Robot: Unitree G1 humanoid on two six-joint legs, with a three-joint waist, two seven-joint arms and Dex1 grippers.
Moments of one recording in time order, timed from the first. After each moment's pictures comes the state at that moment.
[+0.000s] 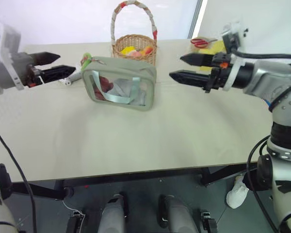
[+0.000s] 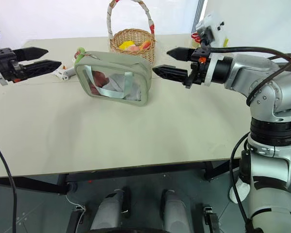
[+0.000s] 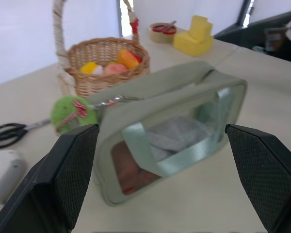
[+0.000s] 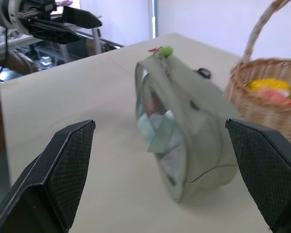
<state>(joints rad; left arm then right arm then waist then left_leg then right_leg) -0.86 1.01 0.21 0.26 -0.53 0.75 -1.11 -0.95 -0.69 -0.13 -0.13 0.70 1.05 0.86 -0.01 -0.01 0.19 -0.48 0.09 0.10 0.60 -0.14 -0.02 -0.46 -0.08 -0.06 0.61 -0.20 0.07</state>
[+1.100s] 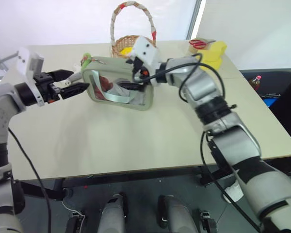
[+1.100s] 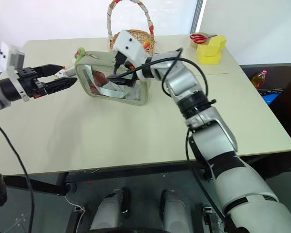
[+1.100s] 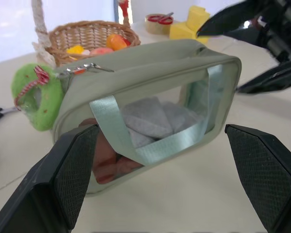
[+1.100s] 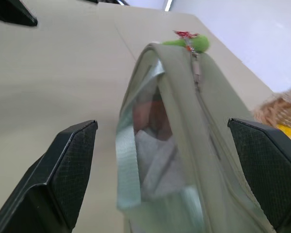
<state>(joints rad) -0.63 0.88 0.30 0.02 -0.58 0.76 -0.90 -1.33 -0.23 0.34 0.73 0.12 0.26 0.83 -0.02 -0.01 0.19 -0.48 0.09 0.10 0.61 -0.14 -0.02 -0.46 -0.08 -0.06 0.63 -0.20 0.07</state>
